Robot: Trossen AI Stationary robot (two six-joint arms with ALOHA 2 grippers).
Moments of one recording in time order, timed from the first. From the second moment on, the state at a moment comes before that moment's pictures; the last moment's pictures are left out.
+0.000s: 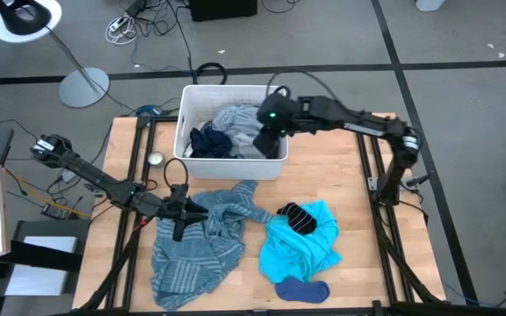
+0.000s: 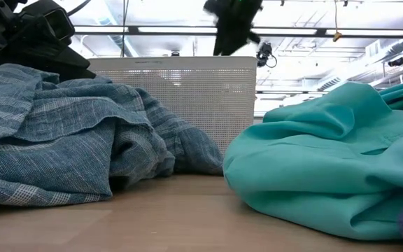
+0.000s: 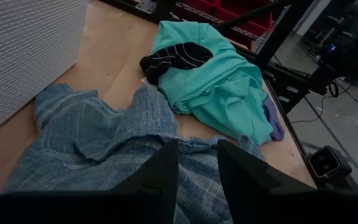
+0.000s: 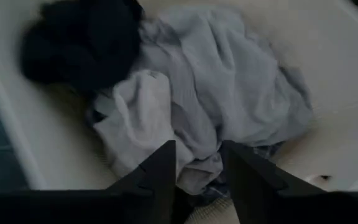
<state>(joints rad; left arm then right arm) -0.47 0.85 0.19 0.36 -0.39 -0.55 -0.24 1.79 1.90 -1.01 0.27 0.27</state>
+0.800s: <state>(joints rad) -0.47 0.85 0.19 0.36 -0.39 -0.55 0.35 1.57 1.71 -1.27 0.51 0.78</state>
